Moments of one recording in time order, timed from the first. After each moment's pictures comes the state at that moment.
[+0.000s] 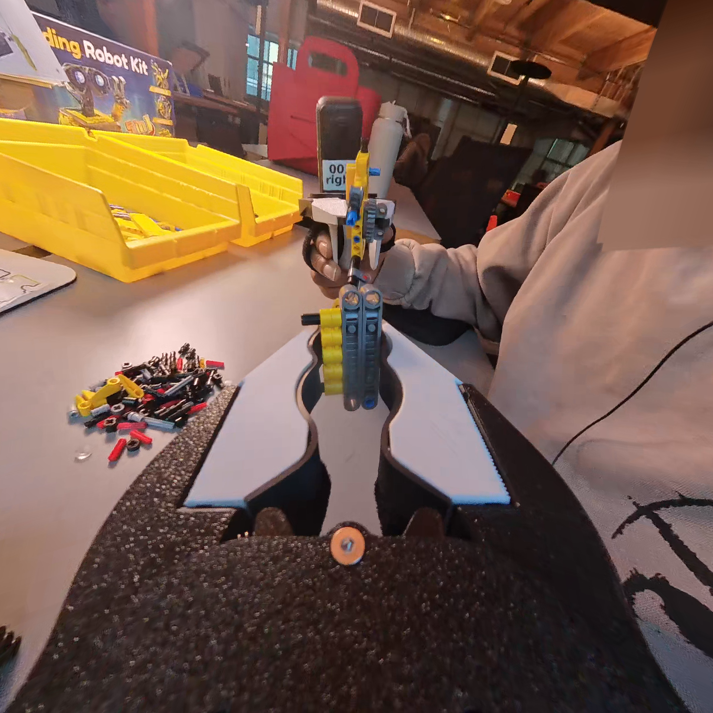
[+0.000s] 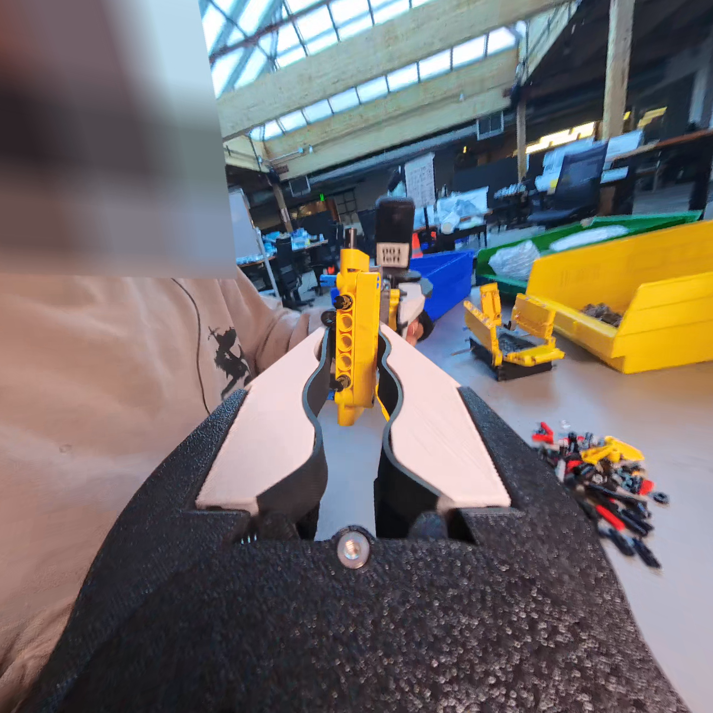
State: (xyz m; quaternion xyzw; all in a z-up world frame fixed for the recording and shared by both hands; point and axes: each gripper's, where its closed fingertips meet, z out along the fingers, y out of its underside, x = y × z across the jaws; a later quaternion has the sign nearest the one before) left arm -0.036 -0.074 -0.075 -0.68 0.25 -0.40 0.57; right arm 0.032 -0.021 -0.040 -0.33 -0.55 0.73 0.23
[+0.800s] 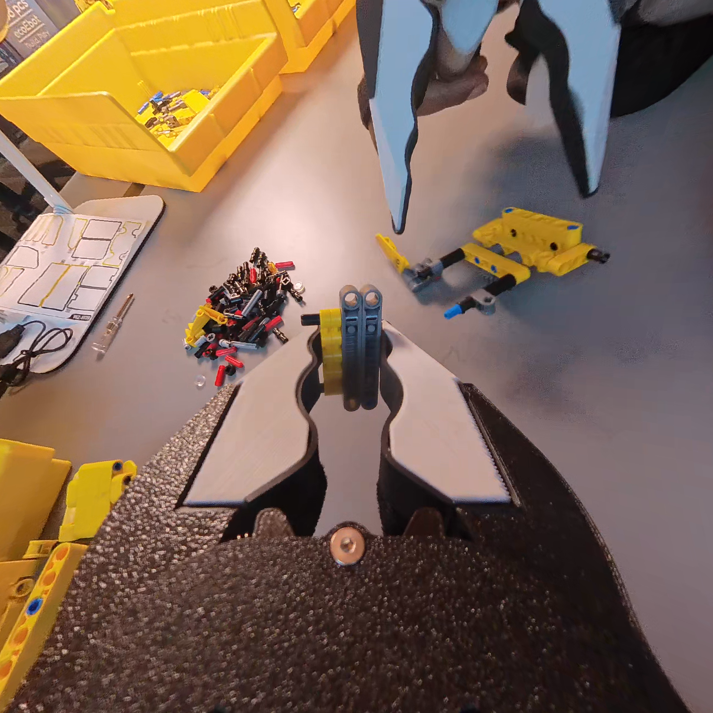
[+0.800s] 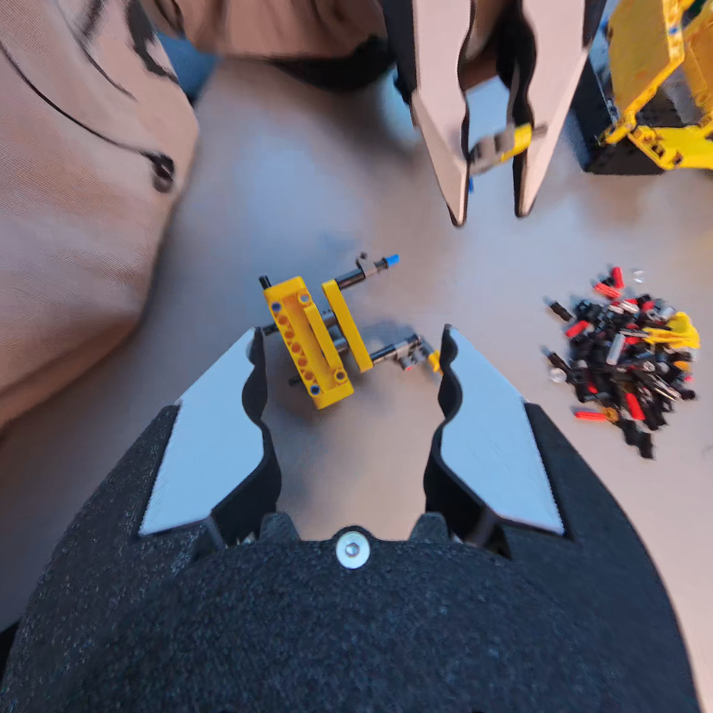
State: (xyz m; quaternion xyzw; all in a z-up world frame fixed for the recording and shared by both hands) left arm -0.038 -0.056 -0.158 -0.78 0.39 -0.08 0.49; right arm 0.047 -0.069 -0.165 -0.34 -0.84 0.38 0.17
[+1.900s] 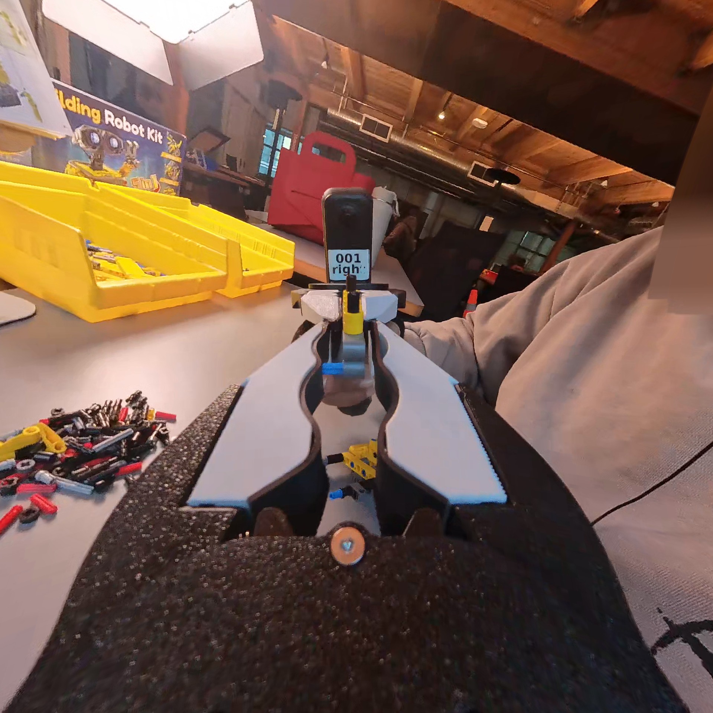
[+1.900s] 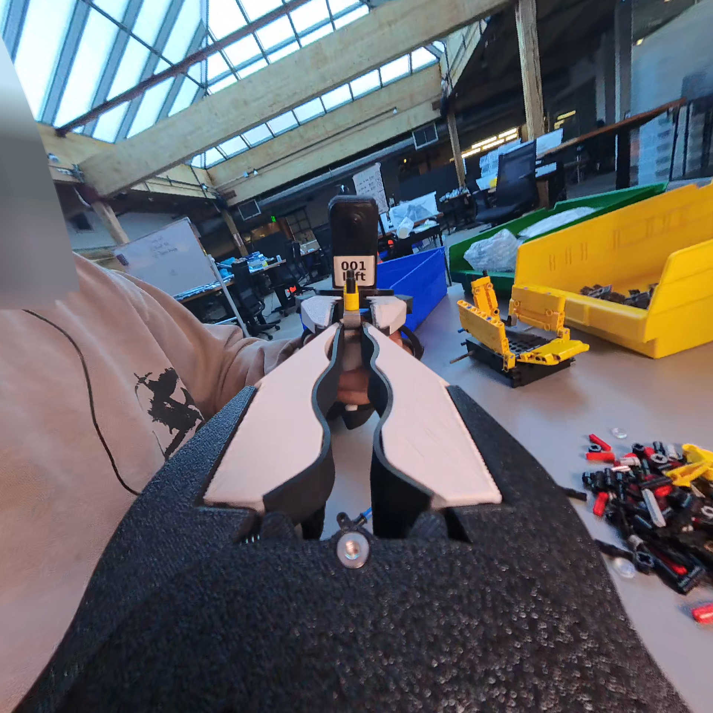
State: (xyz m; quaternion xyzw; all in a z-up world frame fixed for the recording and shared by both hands) left arm -0.007 -0.066 -0.052 -0.63 0.18 -0.44 0.61; right arm -0.019 -0.069 -0.050 -0.40 -0.50 0.72 0.25
